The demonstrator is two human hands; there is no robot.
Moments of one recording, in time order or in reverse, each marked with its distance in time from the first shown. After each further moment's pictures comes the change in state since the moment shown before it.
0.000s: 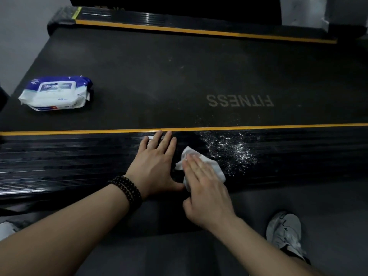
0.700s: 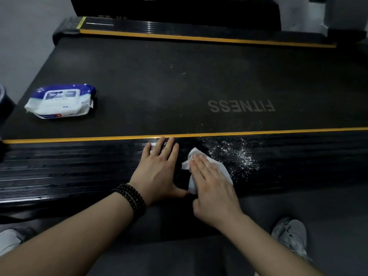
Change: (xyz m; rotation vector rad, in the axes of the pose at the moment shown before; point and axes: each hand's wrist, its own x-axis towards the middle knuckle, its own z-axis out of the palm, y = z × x) left_hand 0.001 0.002 0.000 -0.019 0.008 -0.003; right_hand 0.012 0.010 -0.010 -0.006 -0.045 0.003
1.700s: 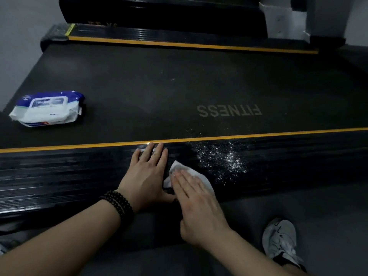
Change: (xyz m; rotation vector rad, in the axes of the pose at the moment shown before) left_hand 0.001 -0.003 0.004 0.006 -0.002 0.007; right_hand -0.020 -0.015 -0.003 0.000 -0.094 -0.077
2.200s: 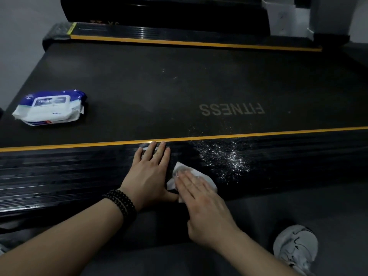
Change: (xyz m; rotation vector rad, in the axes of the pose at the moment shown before) left_hand 0.001 0.000 -0.002 0.003 -0.024 -0.002; right_hand -0.005 0.011 0.006 -0.001 0.027 -0.031
